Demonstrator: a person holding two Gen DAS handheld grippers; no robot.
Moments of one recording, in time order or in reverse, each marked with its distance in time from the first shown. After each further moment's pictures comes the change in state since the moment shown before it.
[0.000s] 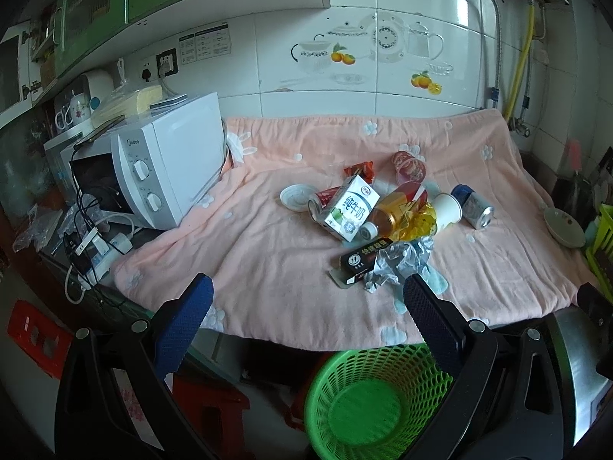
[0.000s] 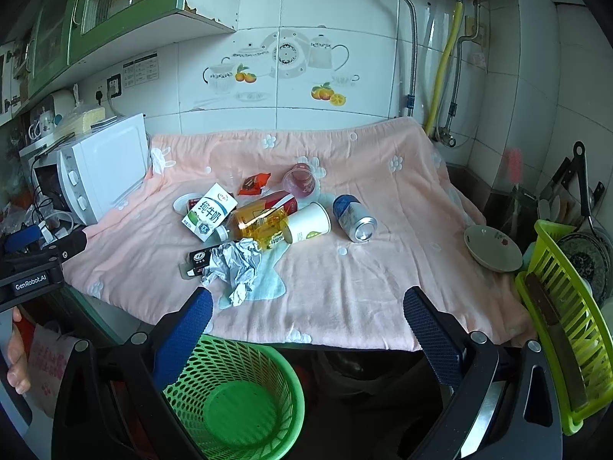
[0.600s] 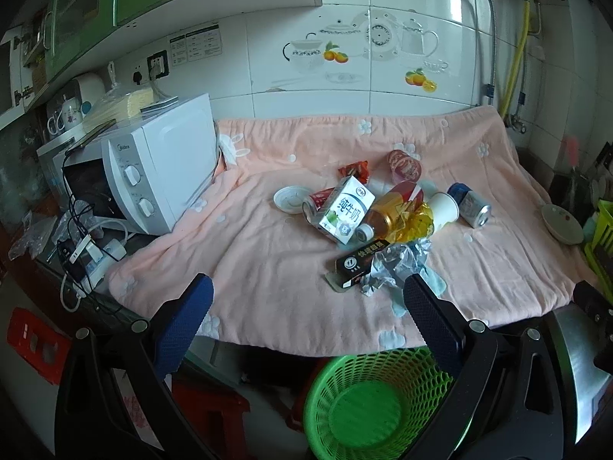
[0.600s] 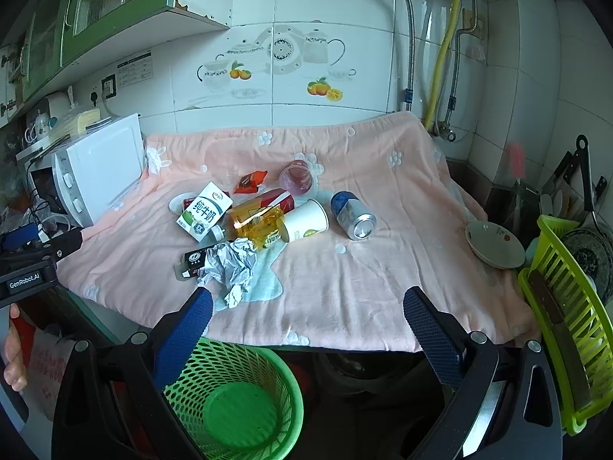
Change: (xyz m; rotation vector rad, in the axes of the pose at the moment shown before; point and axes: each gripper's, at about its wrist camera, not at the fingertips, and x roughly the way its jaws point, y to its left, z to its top) left arm 0.009 -0.001 0.005 0.017 0.005 -0.021; right arm 0.014 -0.005 0.001 0.019 0.015 0.000
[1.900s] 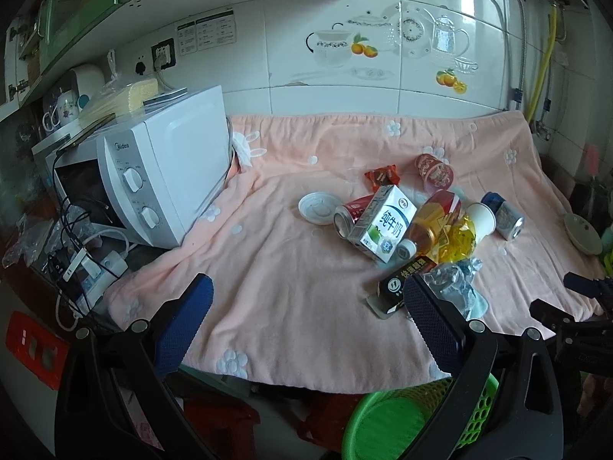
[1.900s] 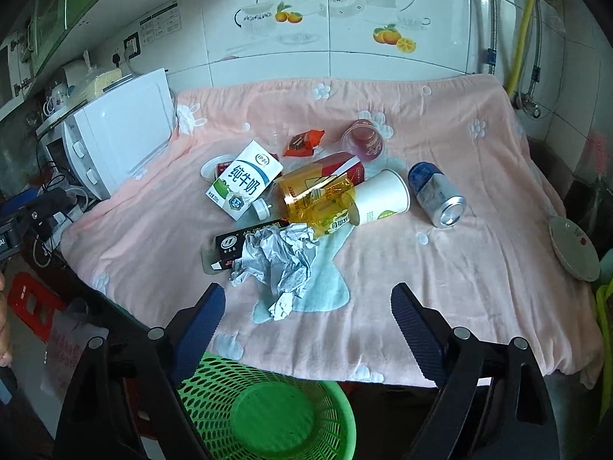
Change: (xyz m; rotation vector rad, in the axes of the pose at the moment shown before) left arm 0.064 0.051 0.026 -0.014 0.012 0.007; right arm 0.122 0.050 0.014 -0.051 0.158 0.189
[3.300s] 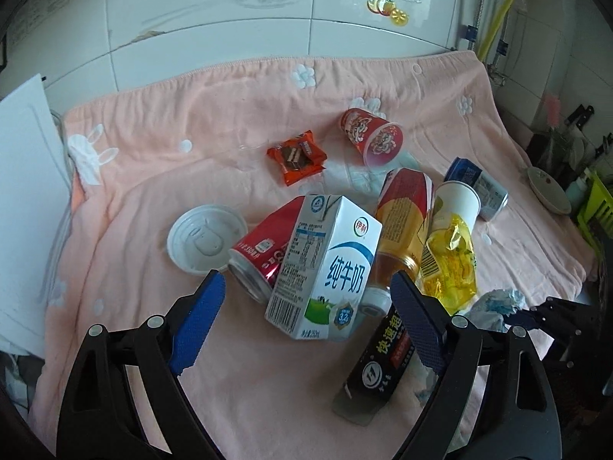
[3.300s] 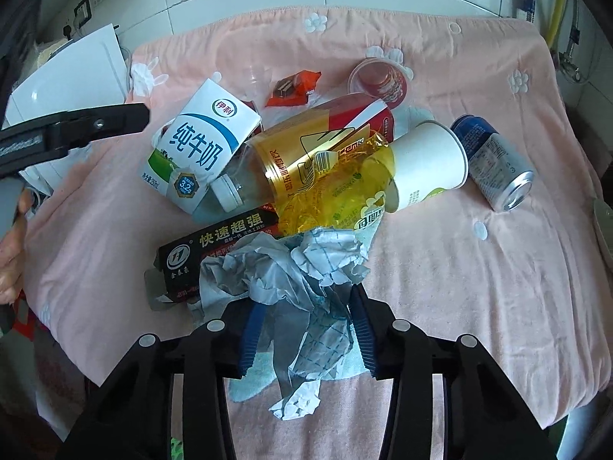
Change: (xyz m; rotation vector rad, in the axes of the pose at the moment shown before) left arm 0.214 -0.061 0.068 0.204 0.187 -0.405; right arm 0.141 -0.002 0.023 0.048 0.171 -0.041
